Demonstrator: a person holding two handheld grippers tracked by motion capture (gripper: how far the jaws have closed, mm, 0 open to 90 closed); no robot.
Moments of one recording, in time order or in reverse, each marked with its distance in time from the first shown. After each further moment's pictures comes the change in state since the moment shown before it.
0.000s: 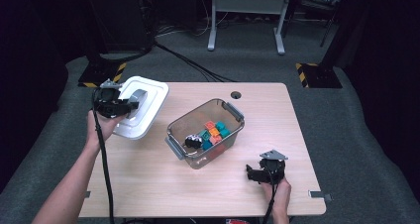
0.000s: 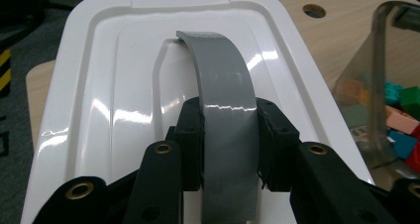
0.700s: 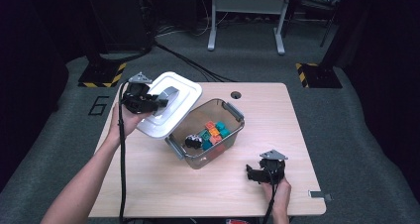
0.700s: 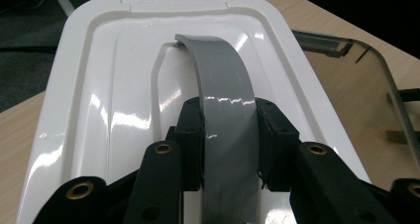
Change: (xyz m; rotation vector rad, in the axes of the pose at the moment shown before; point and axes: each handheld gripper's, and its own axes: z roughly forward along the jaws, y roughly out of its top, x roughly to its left) left arm -0.073 0.040 0.015 0.010 -0.193 0.158; right arm 0.000 0.000 0.001 -0.004 -0.005 0.007
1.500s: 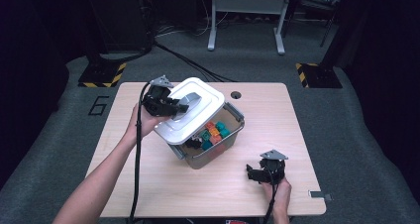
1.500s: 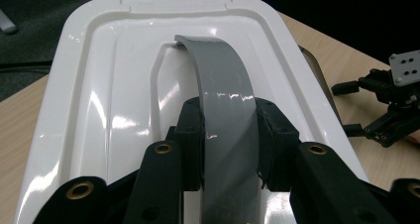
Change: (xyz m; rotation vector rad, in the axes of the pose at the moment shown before) left arm -0.038 0.016 0.027 0.011 -0.141 0.068; right arm -0.001 0.000 0.000 -0.005 0.011 0.001
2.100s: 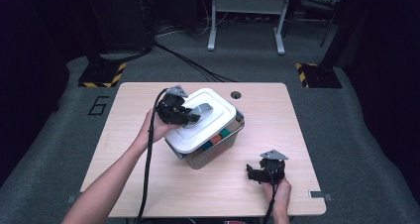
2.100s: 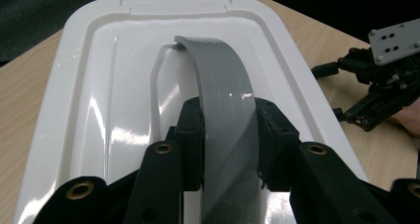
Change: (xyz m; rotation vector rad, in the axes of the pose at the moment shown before) left arm -0.022 -0.004 0.034 0.045 -0.080 0.048; right arm 0.000 0.000 0.000 -0.001 -0.003 0.001
